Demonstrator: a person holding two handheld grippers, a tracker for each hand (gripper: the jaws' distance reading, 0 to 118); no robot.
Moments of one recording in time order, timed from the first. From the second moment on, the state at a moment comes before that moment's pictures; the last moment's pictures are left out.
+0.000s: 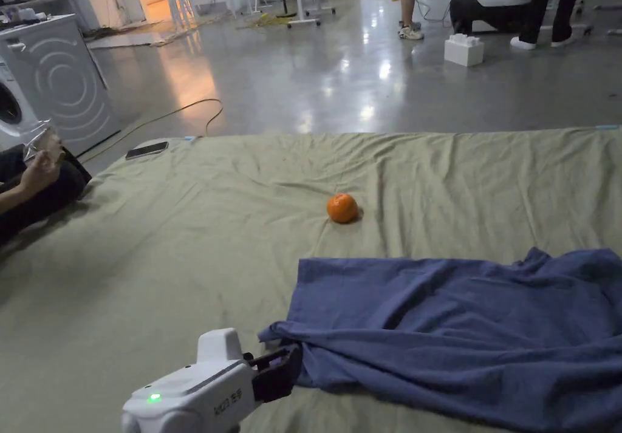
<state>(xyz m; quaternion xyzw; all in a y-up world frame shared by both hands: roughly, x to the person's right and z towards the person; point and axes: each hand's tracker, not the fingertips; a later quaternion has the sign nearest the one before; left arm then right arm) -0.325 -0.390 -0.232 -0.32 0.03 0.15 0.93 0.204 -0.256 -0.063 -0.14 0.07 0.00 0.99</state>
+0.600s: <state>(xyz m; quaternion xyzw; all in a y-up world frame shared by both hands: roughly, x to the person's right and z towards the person) -0.270 -0.441 -0.322 -0.45 0.04 0.02 0.89 0.247 -0.312 -0.130 -0.23 0.02 -0.09 0.97</state>
